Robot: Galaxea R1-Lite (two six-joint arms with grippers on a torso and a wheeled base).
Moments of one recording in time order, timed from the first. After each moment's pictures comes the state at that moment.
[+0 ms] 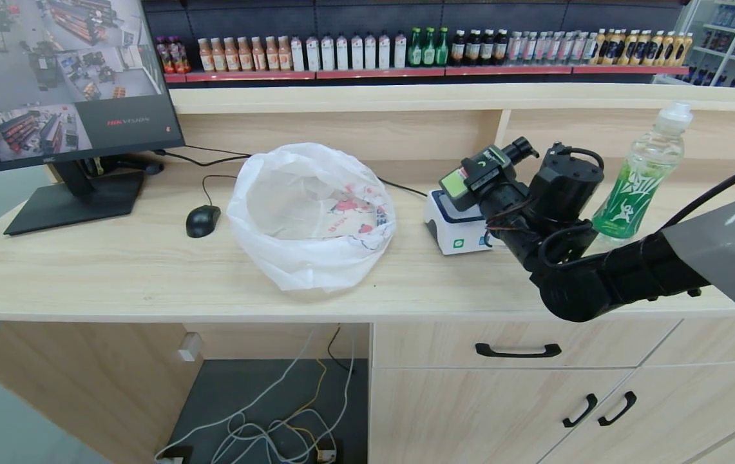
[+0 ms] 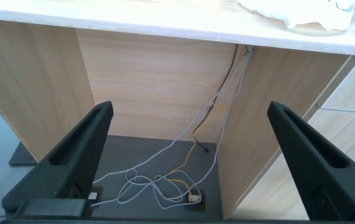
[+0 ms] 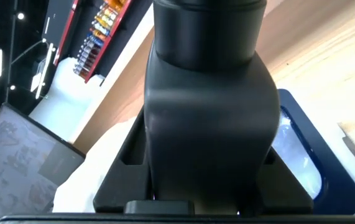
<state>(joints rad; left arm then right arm) 0.00 0.00 0.00 0.00 0.01 -0.01 0.40 2.14 -1.27 -1.11 -0.21 0.82</state>
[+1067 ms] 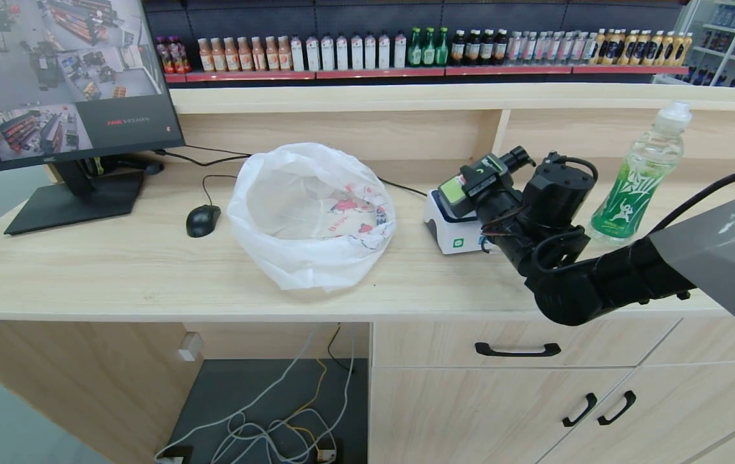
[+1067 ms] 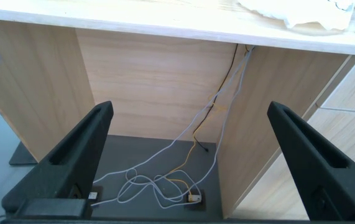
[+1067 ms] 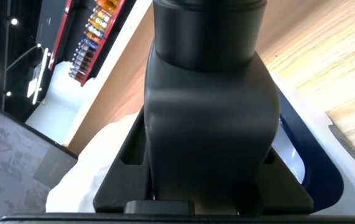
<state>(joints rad) 0.00 0.00 0.00 0.00 0.01 -0.01 0.40 2.17 -1.27 -1.11 -0.23 0.85</state>
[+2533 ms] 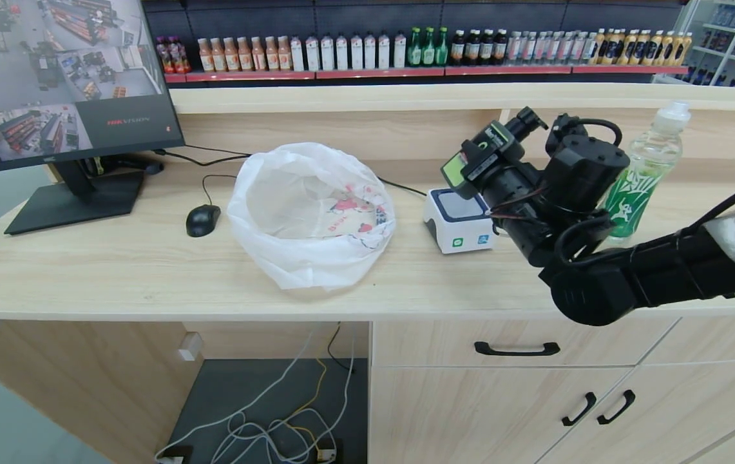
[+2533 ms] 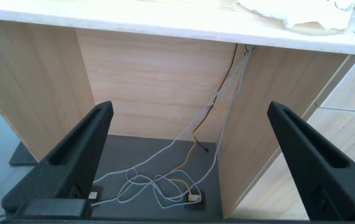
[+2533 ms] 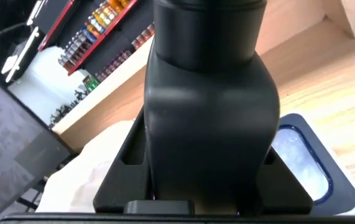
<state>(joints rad) 0.00 0.00 0.00 0.00 0.01 -0.01 0.47 2.04 -1.23 -1.13 -0.28 0.56</state>
